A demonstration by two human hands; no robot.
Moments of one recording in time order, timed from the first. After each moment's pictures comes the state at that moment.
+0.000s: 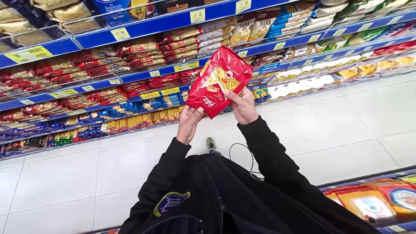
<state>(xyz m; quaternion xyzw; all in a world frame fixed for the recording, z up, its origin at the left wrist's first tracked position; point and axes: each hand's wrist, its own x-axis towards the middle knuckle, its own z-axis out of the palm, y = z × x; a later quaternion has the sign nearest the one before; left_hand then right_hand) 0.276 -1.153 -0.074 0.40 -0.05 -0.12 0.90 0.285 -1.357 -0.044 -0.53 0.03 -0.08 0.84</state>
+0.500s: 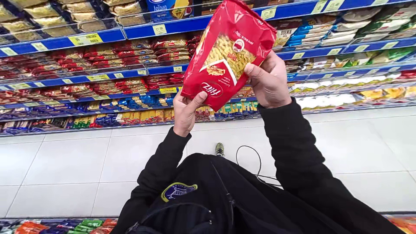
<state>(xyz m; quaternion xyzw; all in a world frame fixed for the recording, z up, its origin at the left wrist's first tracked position) 0.223 -1.085 0.015 0.44 -0.14 0.06 0.88 0.259 -1.313 0.070 -0.59 -0.23 -0.08 0.77</state>
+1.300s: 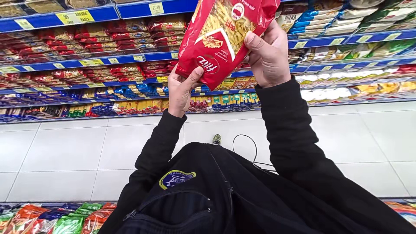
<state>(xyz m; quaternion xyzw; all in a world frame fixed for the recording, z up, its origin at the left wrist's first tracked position) 0.221 -1.082 0.024 0.49 -0.14 0.06 0.86 0.270 -1.309 0.077 -0.57 -0.23 -0.07 0.79</state>
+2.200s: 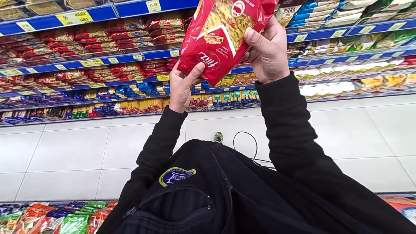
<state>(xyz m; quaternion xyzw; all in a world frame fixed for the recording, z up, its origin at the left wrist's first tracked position) 0.213 -1.086 0.020 0.51 -0.15 0.03 0.85 0.263 -1.318 0.068 -0.56 -0.22 -0.07 0.79</state>
